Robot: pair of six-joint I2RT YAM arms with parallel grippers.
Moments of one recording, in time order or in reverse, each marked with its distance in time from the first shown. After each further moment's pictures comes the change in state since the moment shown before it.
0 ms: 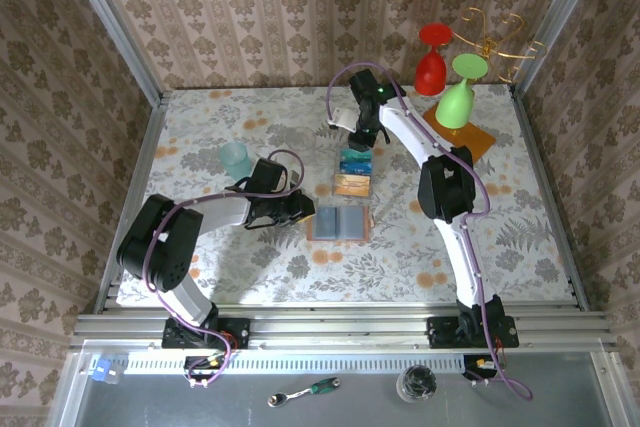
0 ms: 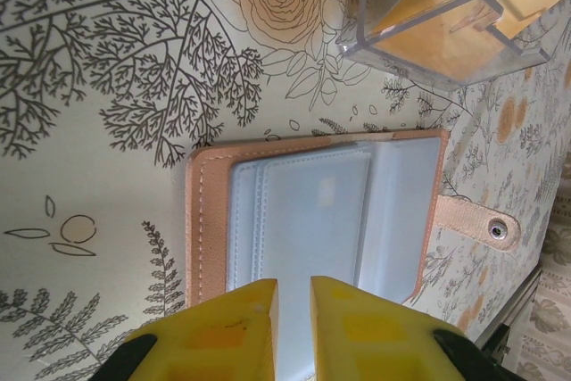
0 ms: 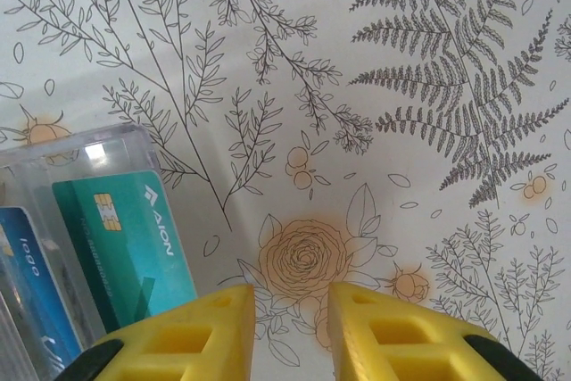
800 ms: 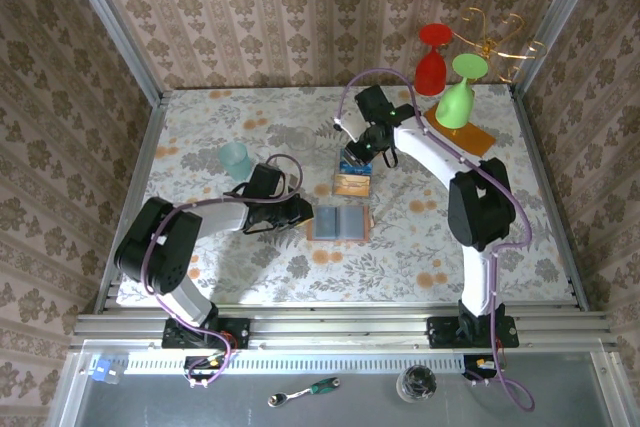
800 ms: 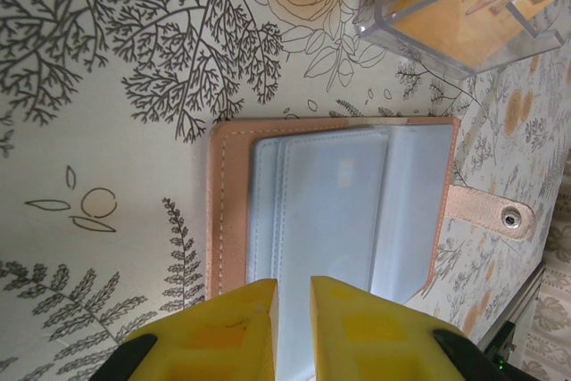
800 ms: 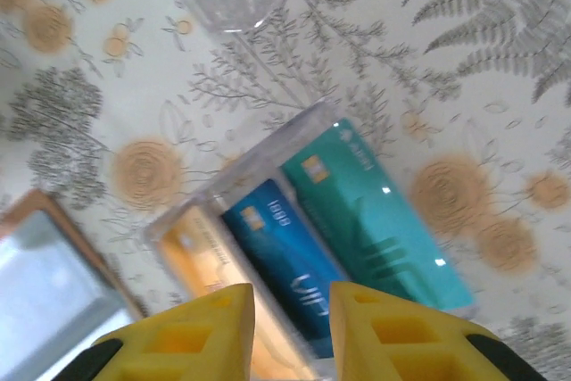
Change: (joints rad) left arm 0.000 -0.026 -0.063 0.053 0.000 -0.003; right arm 0.060 -0.431 -0.619 0.330 -0.119 0.537
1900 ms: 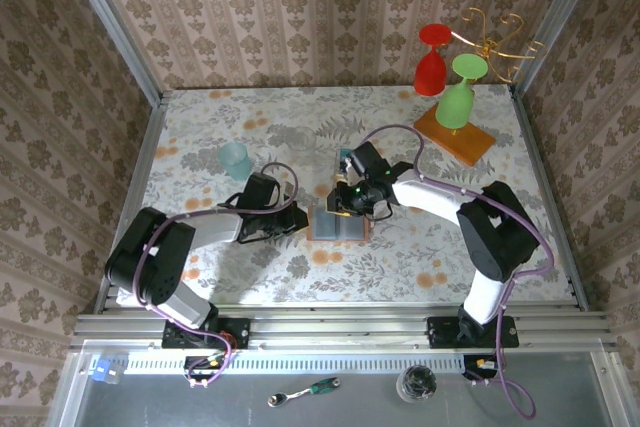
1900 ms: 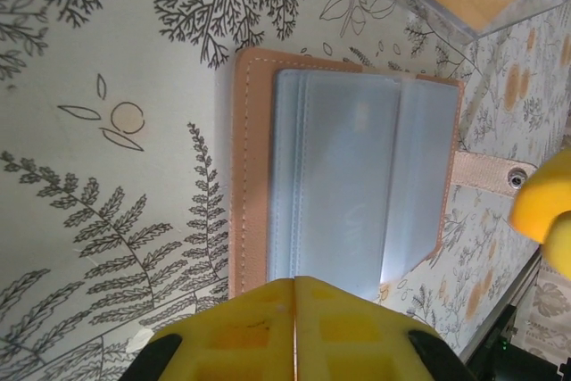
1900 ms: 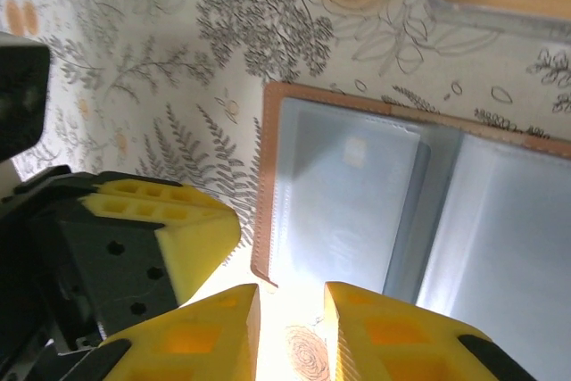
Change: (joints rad) left arm 0.000 -0.064 -0.109 0.066 0.011 -0.004; right arm 0.170 -0.216 -0.555 0.377 -0.250 0.994
